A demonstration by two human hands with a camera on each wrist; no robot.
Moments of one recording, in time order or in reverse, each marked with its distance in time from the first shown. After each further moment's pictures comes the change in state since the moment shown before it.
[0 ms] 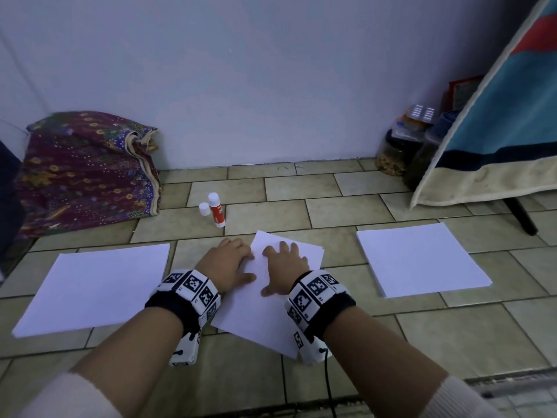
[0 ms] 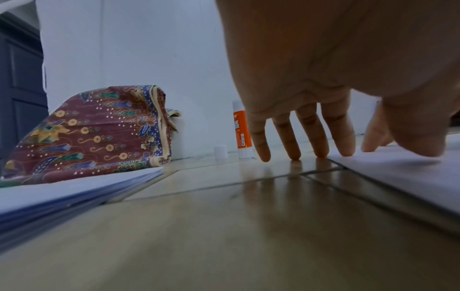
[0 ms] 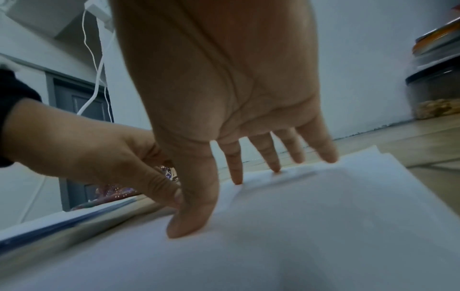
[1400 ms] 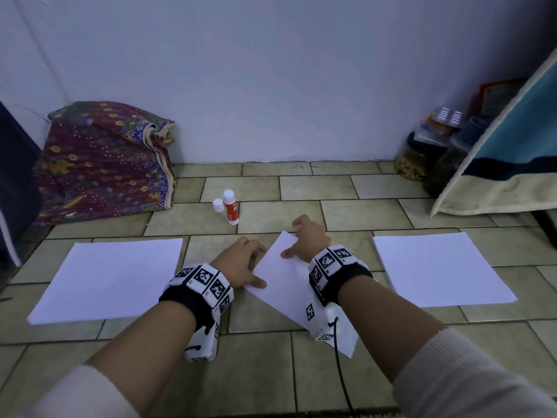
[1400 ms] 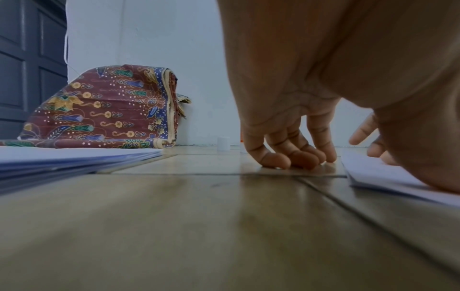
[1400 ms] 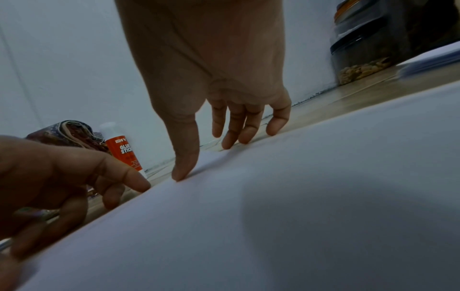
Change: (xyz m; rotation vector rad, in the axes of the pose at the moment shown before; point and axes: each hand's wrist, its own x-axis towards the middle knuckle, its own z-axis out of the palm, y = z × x) left_hand 0.005 -0.003 0.000 -0.286 -0.053 -0.094; right_hand 0.049 0.024 -0.028 0.374 0.199 0.185
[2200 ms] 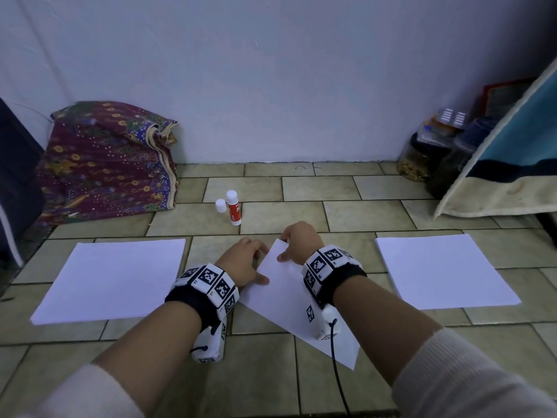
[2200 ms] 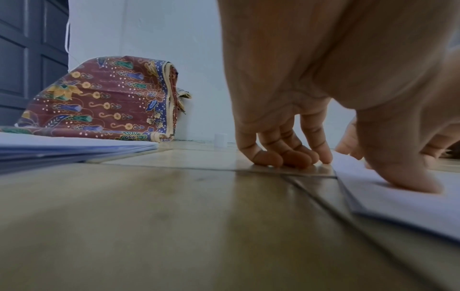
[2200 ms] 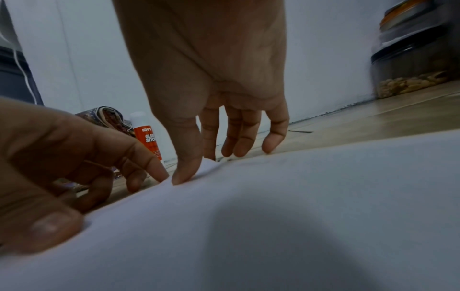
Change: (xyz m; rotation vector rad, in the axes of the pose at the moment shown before) left_hand 0.005 0.000 0.002 -0.037 0.049 -0.022; right_hand -0.002 -0.019 0.003 -0.173 -0.083 -0.154
